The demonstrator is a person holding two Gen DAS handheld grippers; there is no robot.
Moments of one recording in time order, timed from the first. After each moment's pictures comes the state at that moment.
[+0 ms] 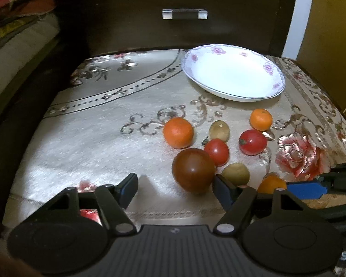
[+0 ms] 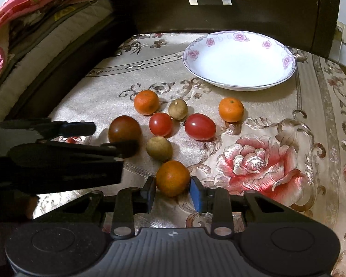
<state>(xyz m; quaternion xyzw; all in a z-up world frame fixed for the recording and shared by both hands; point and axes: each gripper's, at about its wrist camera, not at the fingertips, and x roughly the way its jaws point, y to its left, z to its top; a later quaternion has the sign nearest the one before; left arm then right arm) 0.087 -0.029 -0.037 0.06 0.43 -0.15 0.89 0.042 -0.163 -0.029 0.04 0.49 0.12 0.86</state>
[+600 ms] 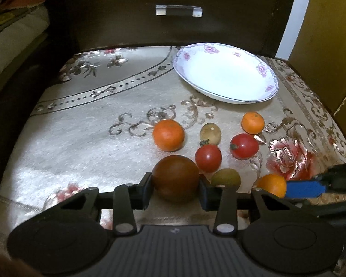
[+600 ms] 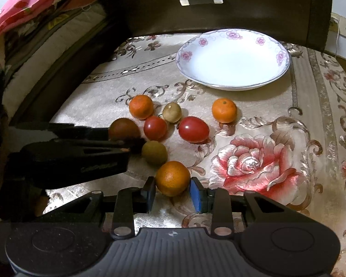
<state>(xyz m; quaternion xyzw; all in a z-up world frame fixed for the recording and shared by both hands) 0.094 -0.027 -0.035 0.03 0.45 -0.16 0.88 0.042 -0.170 -0.022 0.06 0.49 0.11 0.86</state>
